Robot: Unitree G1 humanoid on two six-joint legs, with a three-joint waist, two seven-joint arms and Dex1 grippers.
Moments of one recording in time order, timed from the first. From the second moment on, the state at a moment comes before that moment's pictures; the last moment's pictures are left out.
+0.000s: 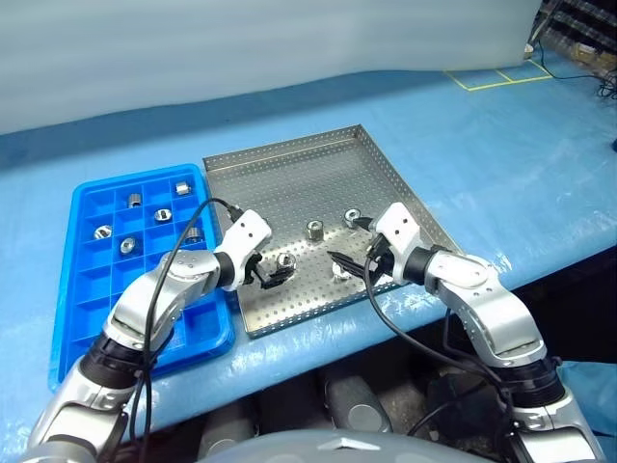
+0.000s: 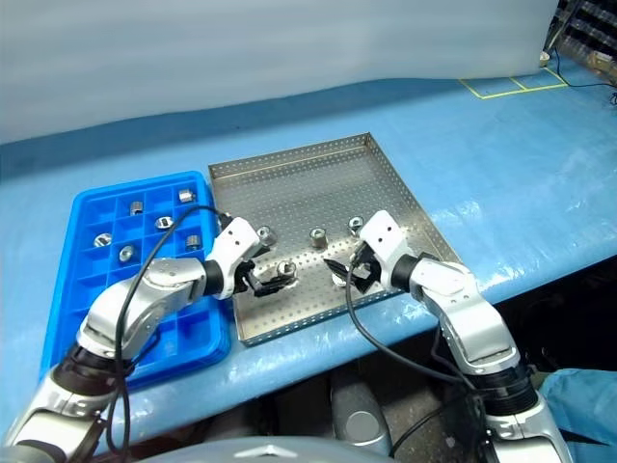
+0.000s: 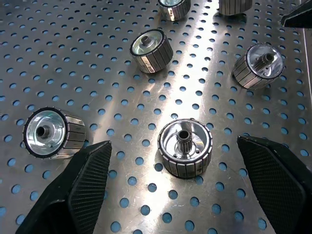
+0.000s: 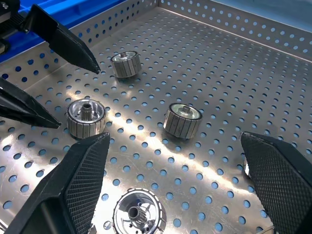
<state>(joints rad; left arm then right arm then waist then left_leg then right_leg) -0.34 0.55 -0.29 -0.36 -0.36 0.90 -0.53 -0.23 -0.50 0.15 -0.36 0.24 0.60 0.63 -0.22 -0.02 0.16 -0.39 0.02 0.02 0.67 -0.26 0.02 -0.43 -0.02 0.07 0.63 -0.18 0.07</state>
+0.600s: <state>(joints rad) -0.32 0.51 -0.33 -0.30 -0.30 0.89 -0.54 -0.26 -0.50 0.19 -0.31 0.23 0.60 0.65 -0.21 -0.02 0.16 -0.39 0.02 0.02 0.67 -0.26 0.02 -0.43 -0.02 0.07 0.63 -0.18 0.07</state>
